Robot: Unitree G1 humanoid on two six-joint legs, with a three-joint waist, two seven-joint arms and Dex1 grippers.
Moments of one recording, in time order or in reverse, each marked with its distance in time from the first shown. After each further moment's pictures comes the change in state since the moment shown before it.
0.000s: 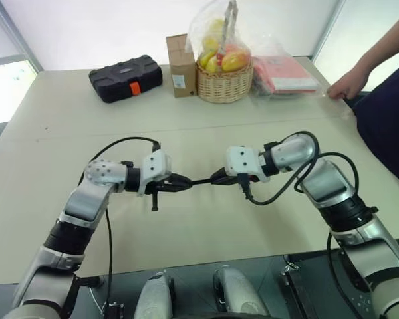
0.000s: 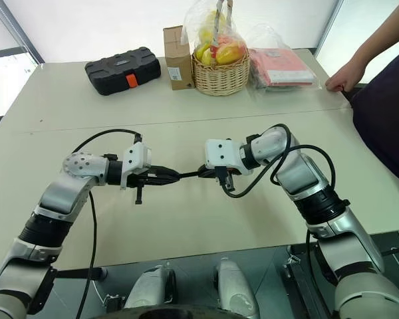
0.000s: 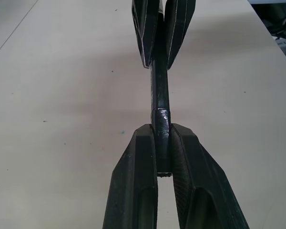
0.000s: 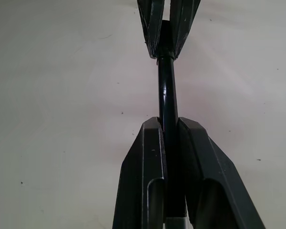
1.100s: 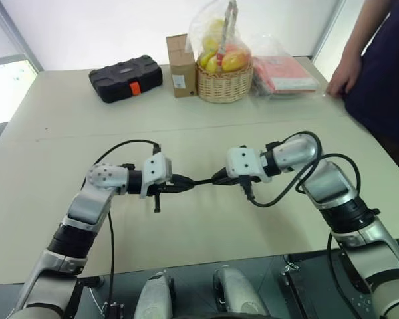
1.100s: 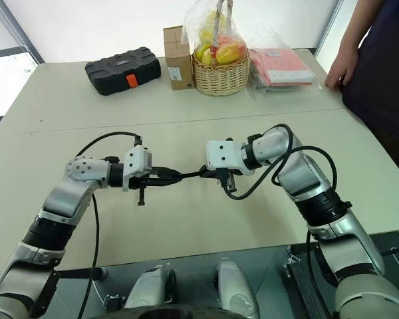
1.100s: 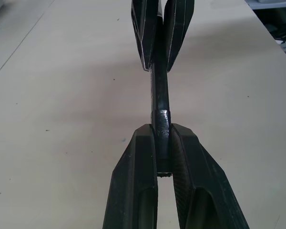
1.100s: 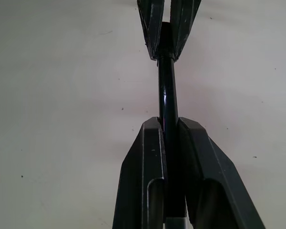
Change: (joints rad) left arm 0.019 -0.024 0.001 0.022 0.006 -0.080 0.016; right arm 0.014 -0.002 -0.020 -0.024 -0.032 -0.012 0.016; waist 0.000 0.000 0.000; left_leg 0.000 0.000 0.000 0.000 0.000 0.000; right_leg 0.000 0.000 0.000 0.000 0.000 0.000
